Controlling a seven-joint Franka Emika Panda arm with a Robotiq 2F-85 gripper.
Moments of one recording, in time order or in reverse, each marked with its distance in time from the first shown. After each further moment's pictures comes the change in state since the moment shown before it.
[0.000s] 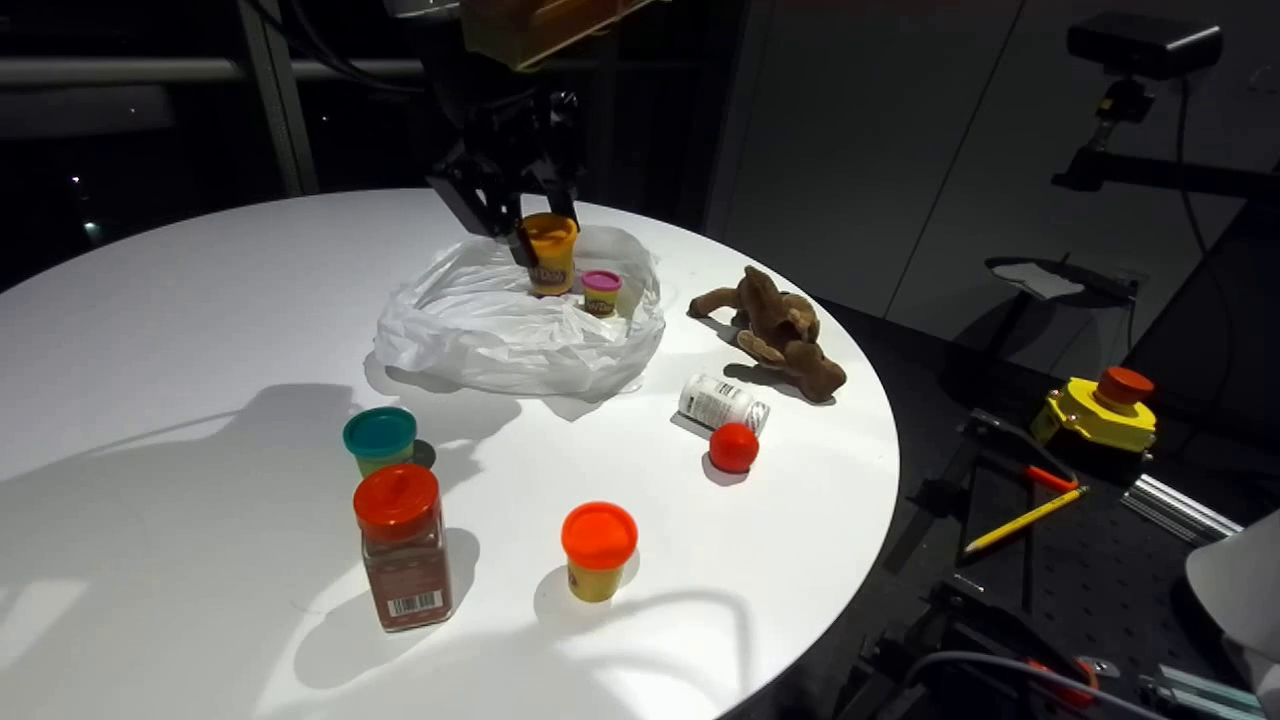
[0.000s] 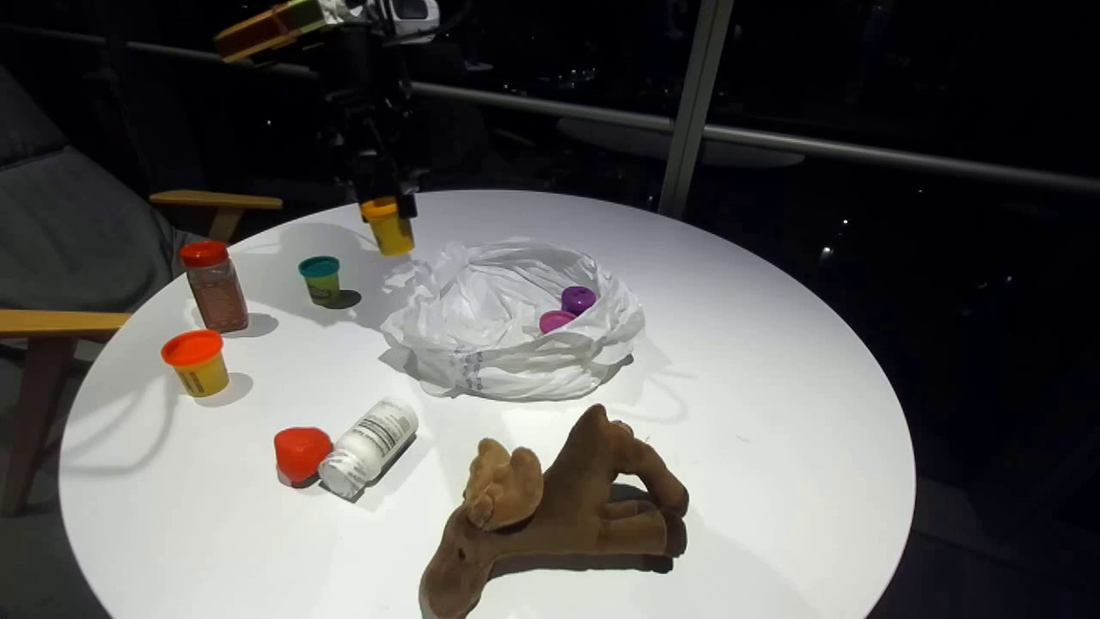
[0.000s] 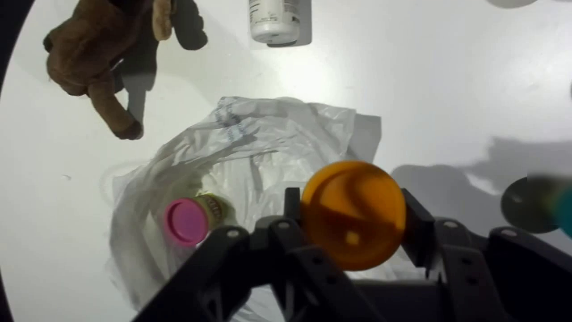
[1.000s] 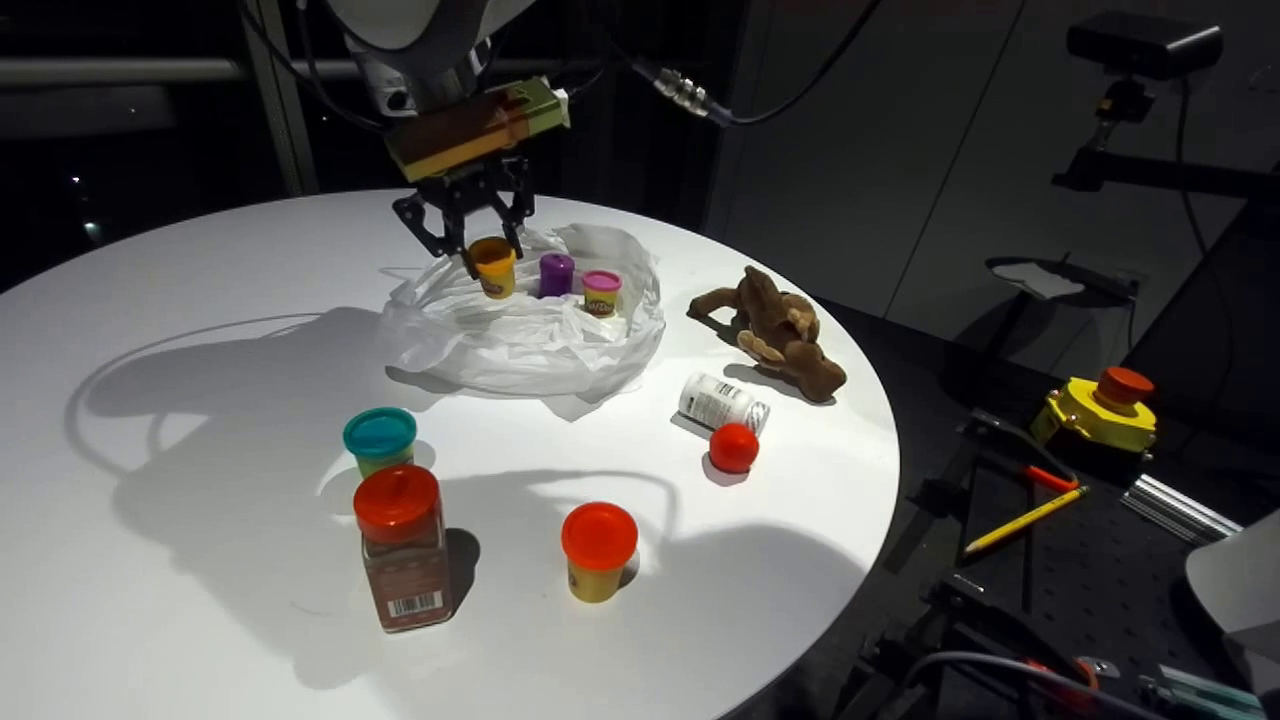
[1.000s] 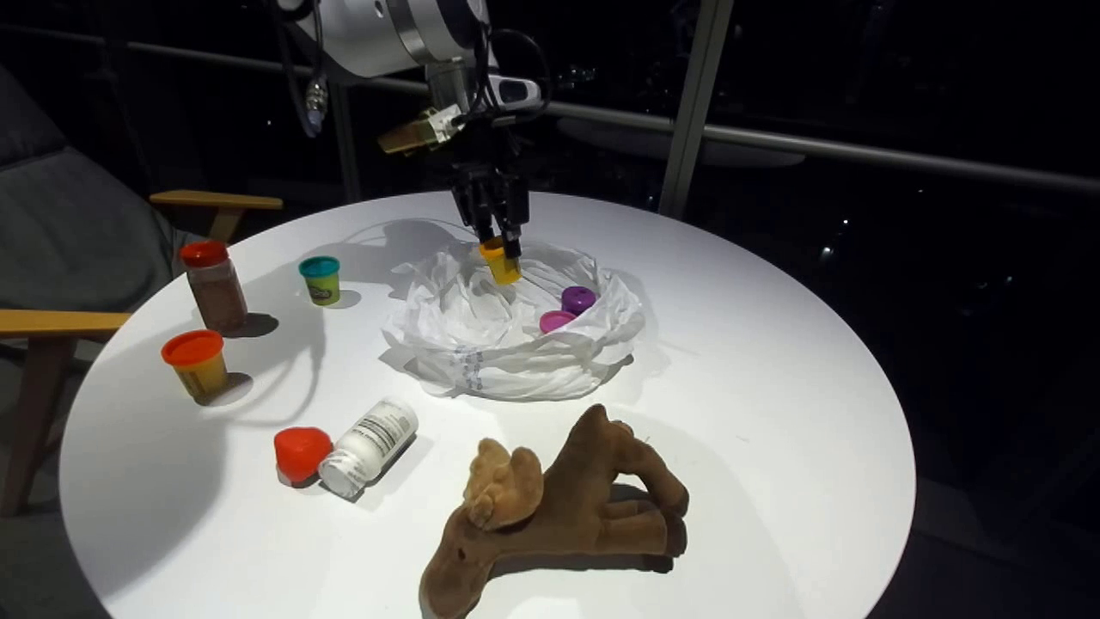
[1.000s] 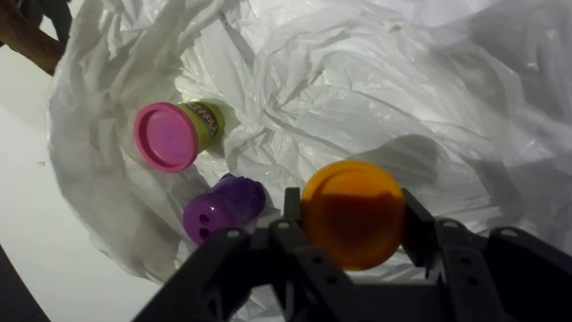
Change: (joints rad) arm -0.058 0.432 -0.088 0.512 0.018 0.031 0.229
